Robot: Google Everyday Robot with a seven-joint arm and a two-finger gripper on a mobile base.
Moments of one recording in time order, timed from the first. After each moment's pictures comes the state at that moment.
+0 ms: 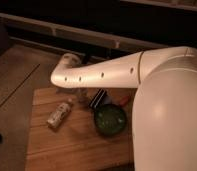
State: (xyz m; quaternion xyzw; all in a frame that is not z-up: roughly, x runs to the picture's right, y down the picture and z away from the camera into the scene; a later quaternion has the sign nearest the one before) arm -0.153 0.020 0.748 -0.17 0.06 0.74 0.64
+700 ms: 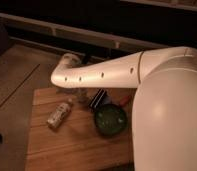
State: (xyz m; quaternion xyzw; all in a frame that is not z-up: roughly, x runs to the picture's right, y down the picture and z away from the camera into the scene) arm -0.153 0.022 0.751 -0.17 0.06 0.75 0.64
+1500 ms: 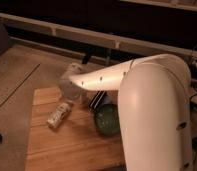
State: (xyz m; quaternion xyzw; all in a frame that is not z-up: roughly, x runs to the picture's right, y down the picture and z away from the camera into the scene) arm -0.157 0.063 0.814 -0.22 0.09 0.75 0.61
